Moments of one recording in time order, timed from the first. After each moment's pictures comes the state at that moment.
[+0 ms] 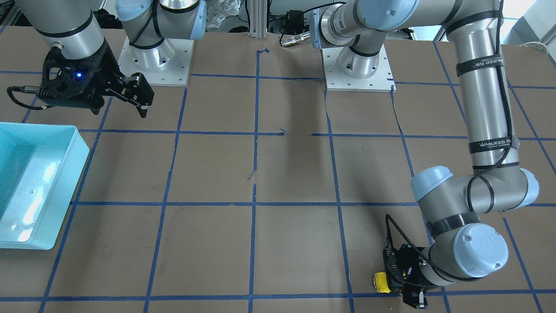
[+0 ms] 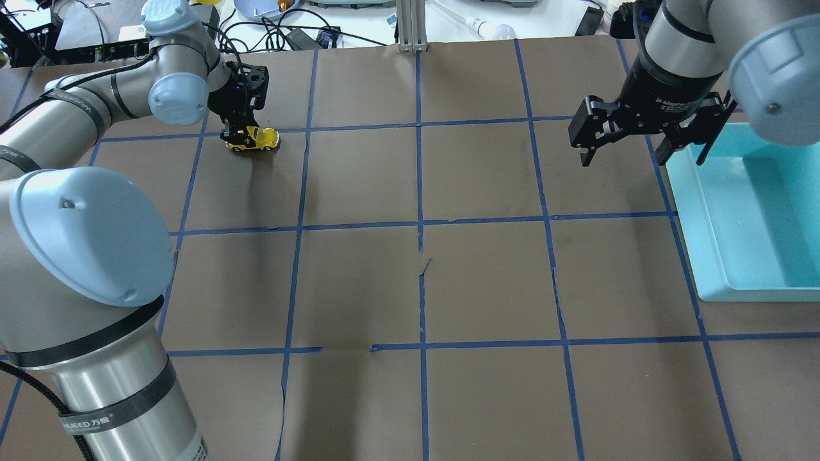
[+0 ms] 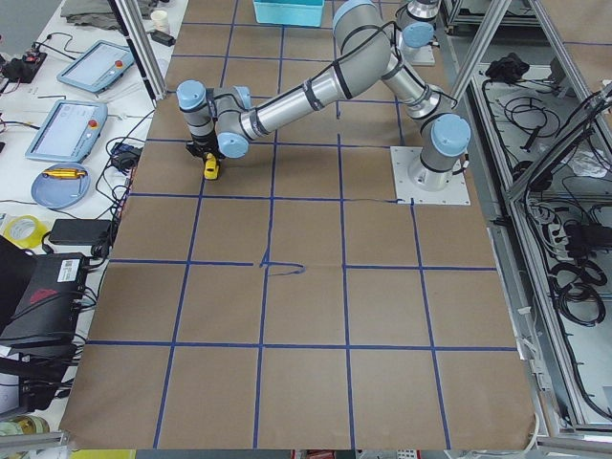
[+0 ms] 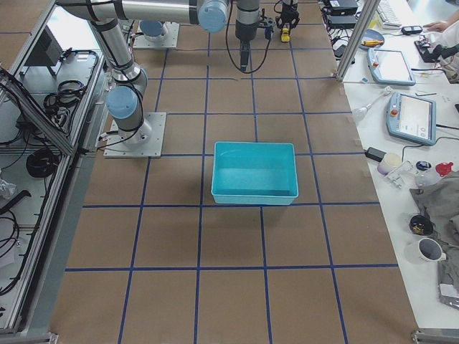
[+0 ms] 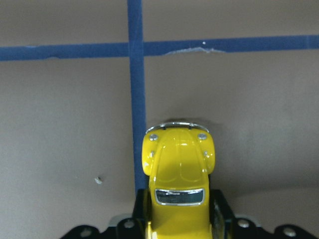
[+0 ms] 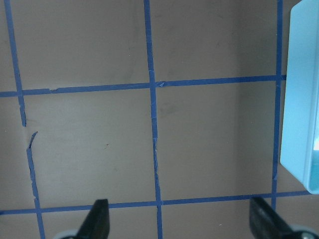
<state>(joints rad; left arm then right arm) -1.41 -2.35 -1.27 -1.08 1.53 1.77 1.54 -1.60 1.63 -1.60 -1.59 0.01</state>
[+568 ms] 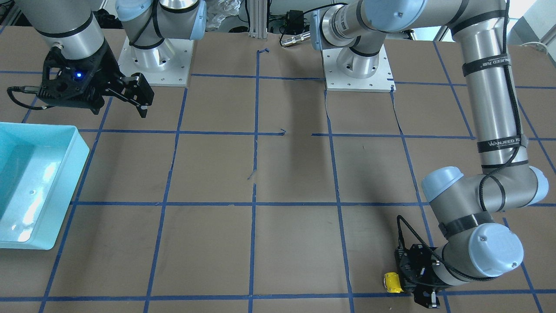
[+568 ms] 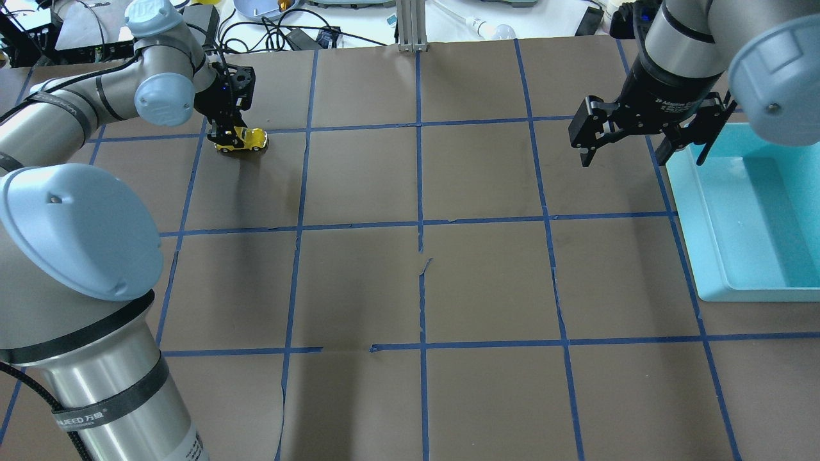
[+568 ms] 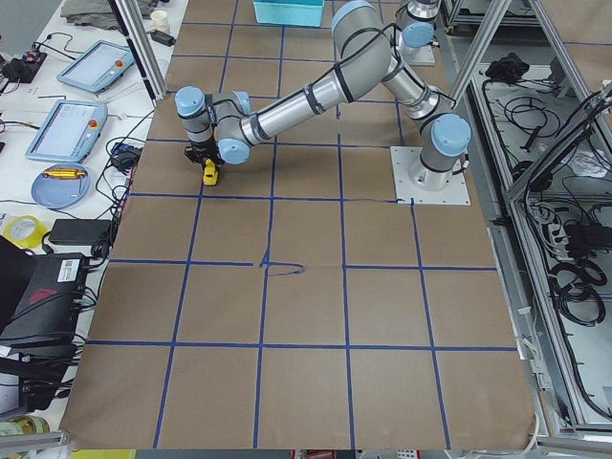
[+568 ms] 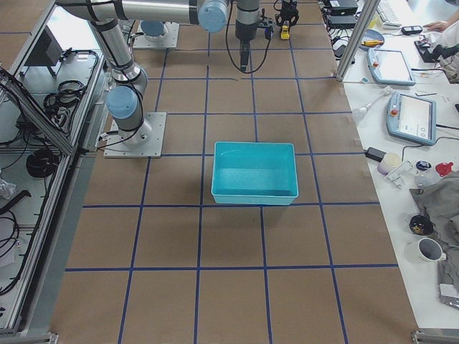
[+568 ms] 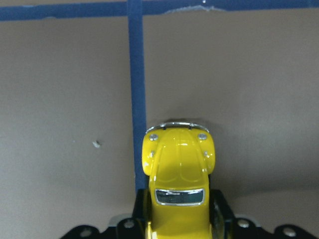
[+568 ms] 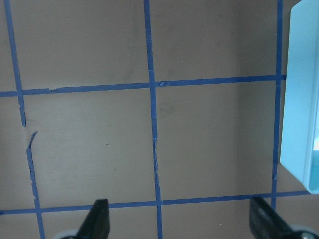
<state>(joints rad) -1.37 -2.35 -1.27 -1.08 1.53 1.78 1.54 -1.60 1.64 -1.60 -1.59 0.01</state>
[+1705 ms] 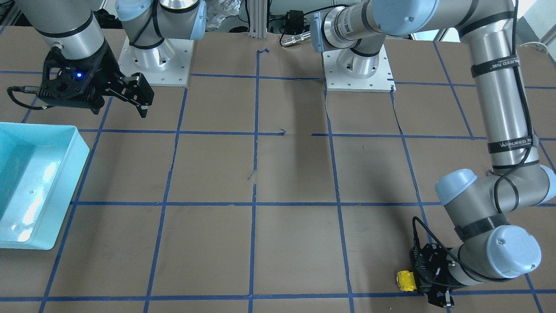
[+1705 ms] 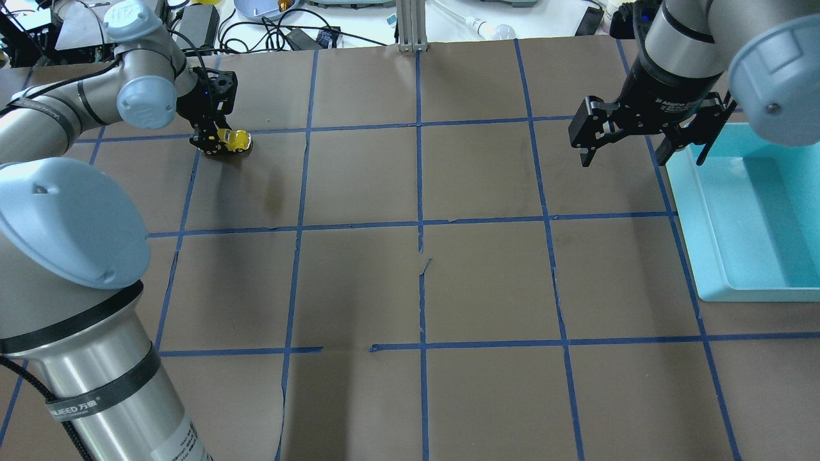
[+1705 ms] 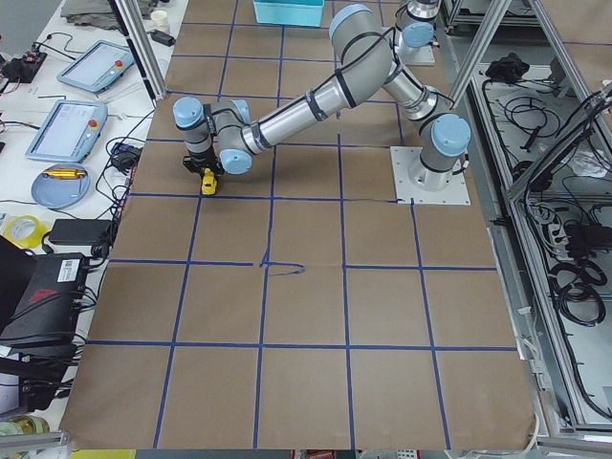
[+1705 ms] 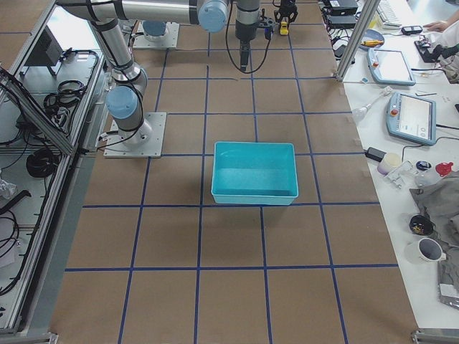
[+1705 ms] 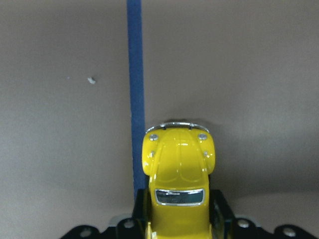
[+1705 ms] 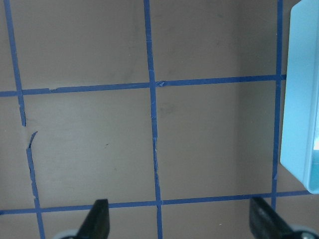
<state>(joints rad) -1.33 -2.35 -1.27 -1.08 1.54 1.83 1.54 -1.60 1.64 -1.59 -1.59 0.01</state>
